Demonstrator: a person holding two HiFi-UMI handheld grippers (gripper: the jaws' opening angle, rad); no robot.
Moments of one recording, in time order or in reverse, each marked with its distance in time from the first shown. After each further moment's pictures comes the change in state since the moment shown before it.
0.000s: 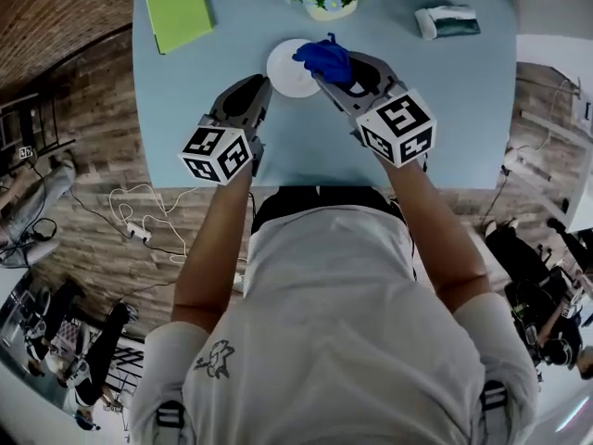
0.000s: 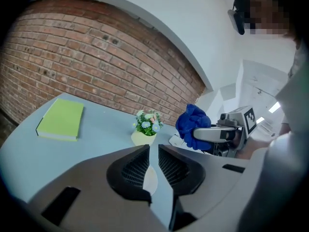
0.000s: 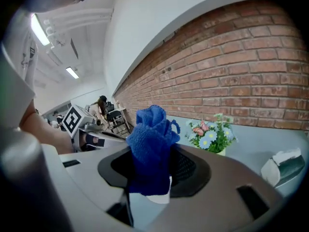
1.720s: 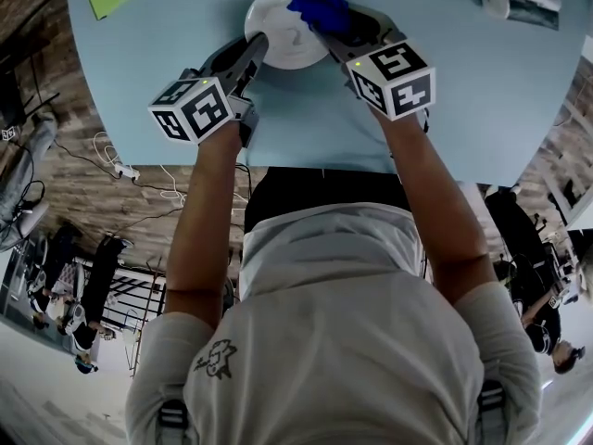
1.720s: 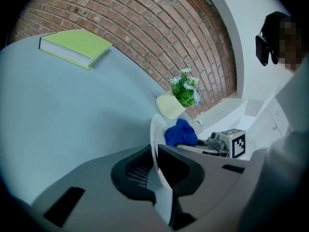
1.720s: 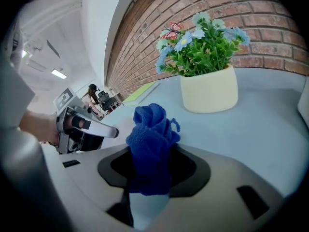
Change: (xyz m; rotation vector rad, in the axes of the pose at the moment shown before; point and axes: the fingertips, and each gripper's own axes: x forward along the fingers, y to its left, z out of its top) left arm 0.061 0.066 -0.120 -0.379 0.209 0.028; right arm 0.092 -0.051 -0.161 0.169 0.247 0.025
